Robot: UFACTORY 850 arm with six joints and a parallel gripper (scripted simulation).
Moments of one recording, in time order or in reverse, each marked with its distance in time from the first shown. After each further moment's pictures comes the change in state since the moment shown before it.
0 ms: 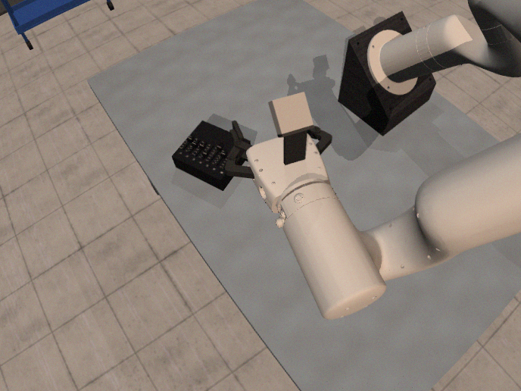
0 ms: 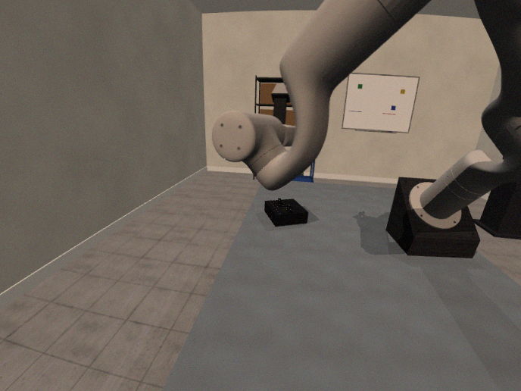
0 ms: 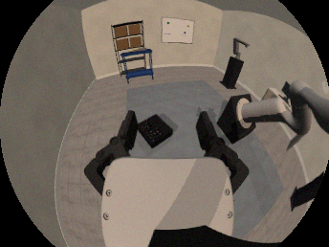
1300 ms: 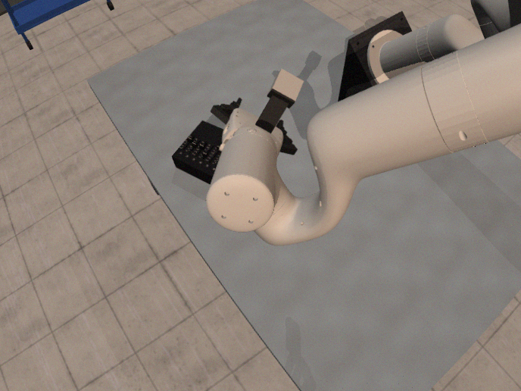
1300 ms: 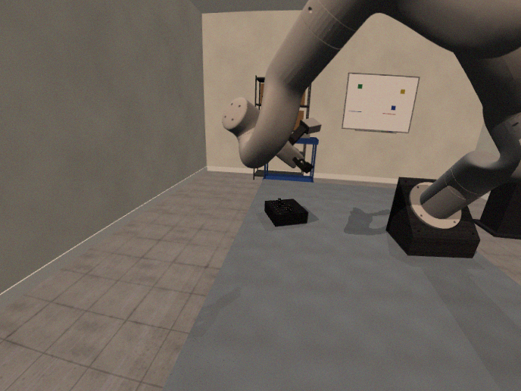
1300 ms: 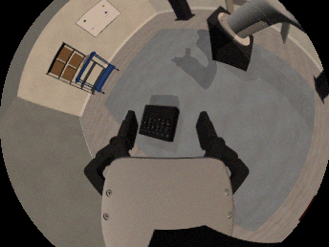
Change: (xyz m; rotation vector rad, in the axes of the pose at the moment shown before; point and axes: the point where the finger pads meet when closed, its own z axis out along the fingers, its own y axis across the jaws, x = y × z) arm -0.088 0.020 0.100 -0.496 -0.326 0.589
